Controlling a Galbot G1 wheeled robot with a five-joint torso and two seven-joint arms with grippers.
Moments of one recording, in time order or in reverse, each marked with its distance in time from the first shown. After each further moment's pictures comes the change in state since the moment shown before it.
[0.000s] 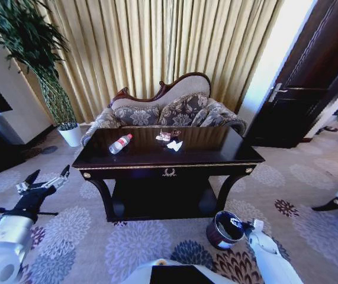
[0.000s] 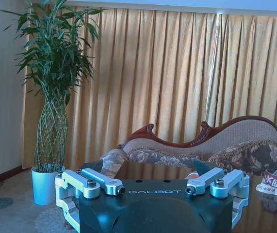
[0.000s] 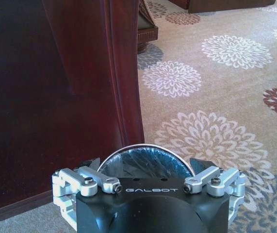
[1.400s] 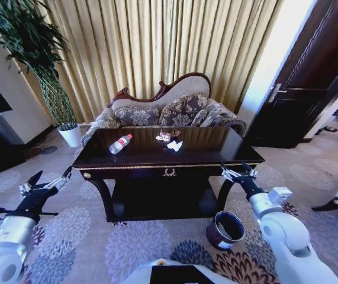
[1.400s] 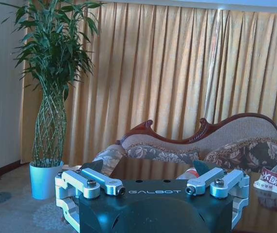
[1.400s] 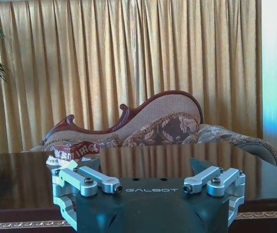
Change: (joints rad) left arm 0.000 -0.004 0.015 0.000 0.002 0.015 -0.007; right arm -0.268 0.007 0.085 1.155 0.118 -0.071 0.050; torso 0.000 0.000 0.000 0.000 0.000
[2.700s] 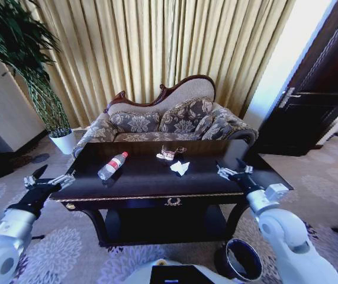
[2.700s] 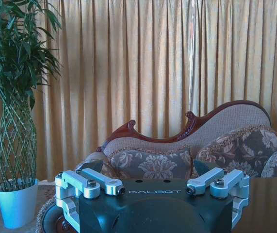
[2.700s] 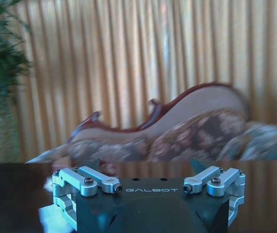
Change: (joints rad) left arm -0.045 0.079 -0.015 0.000 0.047 0.061 0.080; right arm 0.025 -0.151 -0.046 0.006 0.162 -0.030 -0.039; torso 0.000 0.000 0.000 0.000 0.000
